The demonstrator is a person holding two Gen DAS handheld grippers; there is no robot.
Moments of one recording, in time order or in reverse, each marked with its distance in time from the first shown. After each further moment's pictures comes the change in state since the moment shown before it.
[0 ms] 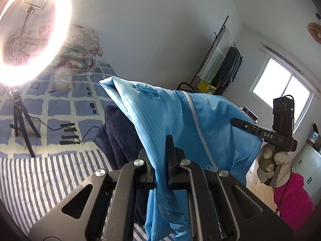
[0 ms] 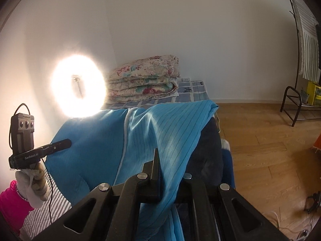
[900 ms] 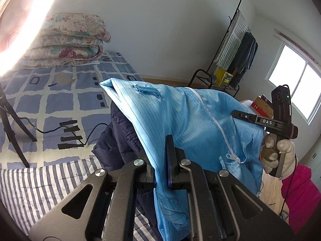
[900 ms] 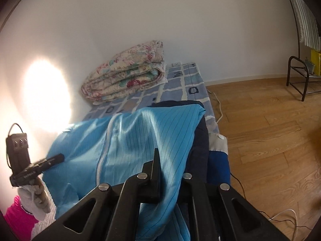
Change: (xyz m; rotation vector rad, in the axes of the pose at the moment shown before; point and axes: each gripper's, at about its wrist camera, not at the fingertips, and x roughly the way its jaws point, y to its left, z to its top) left arm 0.097 0.026 -0.013 0.041 0.081 0.107; right arm 0.120 -0.117 -0.011 0.150 0.076 0.048
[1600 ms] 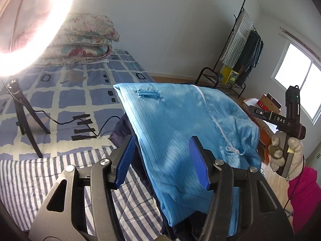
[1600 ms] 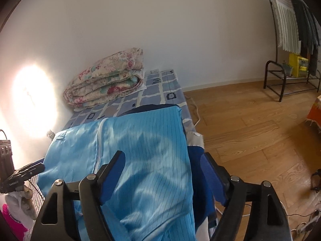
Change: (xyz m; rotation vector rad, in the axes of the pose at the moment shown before) left arm -0.042 -0.001 -0.012 0.000 0.009 0.055; right arm -0.021 0.015 0.002 0.028 -0.061 -0.172
